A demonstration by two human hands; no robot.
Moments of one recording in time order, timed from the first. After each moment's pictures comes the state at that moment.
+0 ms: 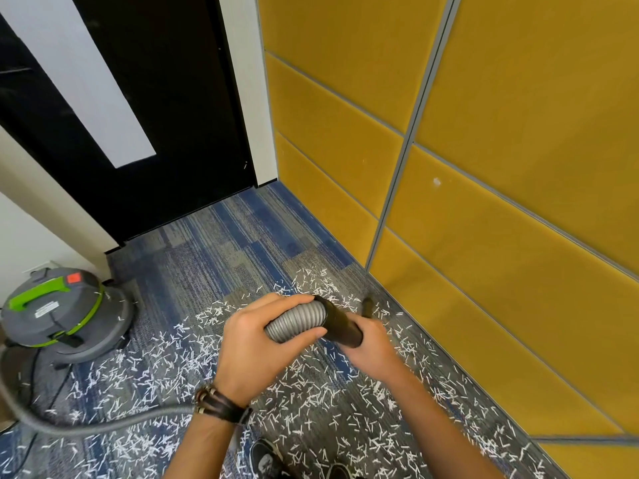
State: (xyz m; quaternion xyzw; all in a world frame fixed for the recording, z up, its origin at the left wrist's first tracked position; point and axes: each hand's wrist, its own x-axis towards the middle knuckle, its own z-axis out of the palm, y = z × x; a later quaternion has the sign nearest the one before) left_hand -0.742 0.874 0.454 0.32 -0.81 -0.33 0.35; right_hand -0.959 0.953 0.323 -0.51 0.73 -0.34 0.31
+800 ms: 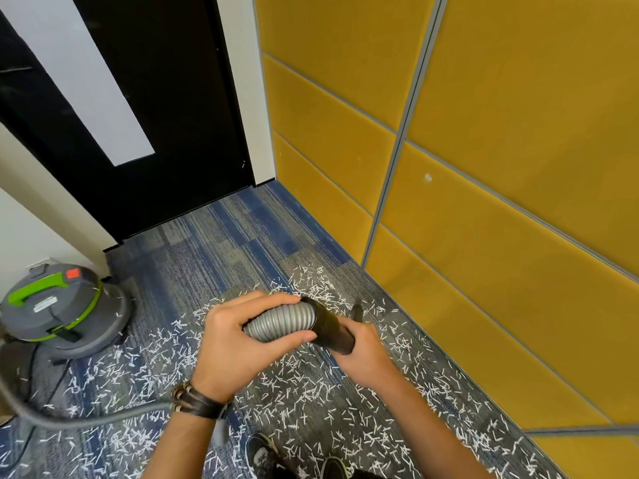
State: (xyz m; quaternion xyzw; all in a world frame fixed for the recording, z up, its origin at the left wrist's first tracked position) left_hand -0.728 0.899 0.471 0.29 -0.80 -0.35 0.39; right_hand -0.937 0.991 0.349 -0.50 0.72 -0.35 0.33
